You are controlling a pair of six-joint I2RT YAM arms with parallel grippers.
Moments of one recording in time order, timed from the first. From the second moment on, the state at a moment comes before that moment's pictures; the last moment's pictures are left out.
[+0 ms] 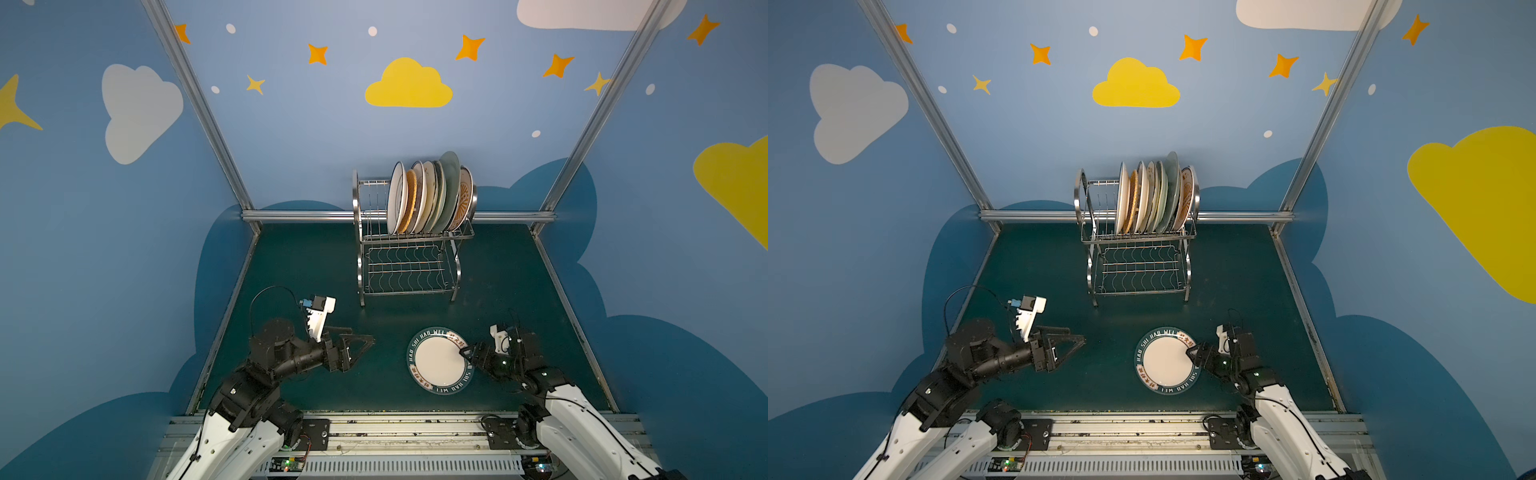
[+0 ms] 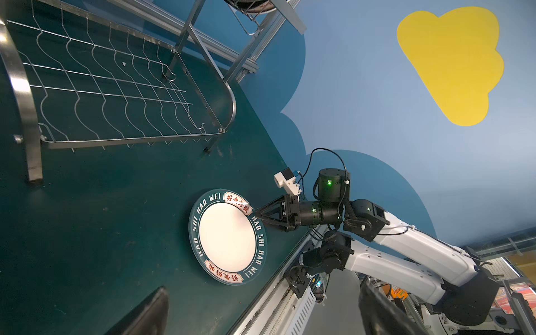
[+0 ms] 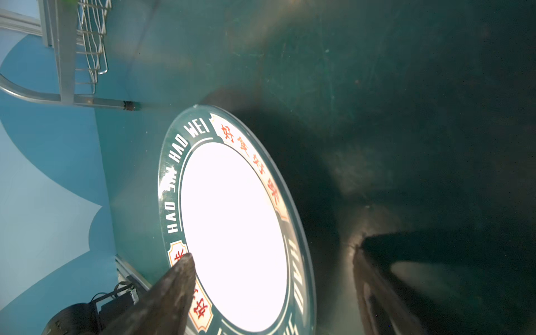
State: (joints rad) left arm -0.50 0.47 0.67 -0.52 0.52 -0.62; right arm 0.27 0.74 0.19 -0.33 -0.46 0.74
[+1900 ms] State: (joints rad) left arm -1.02 0.90 0.59 0.00 0.01 -0.34; right arm 0.43 1.06 0.83 -0.78 -0.38 0.90
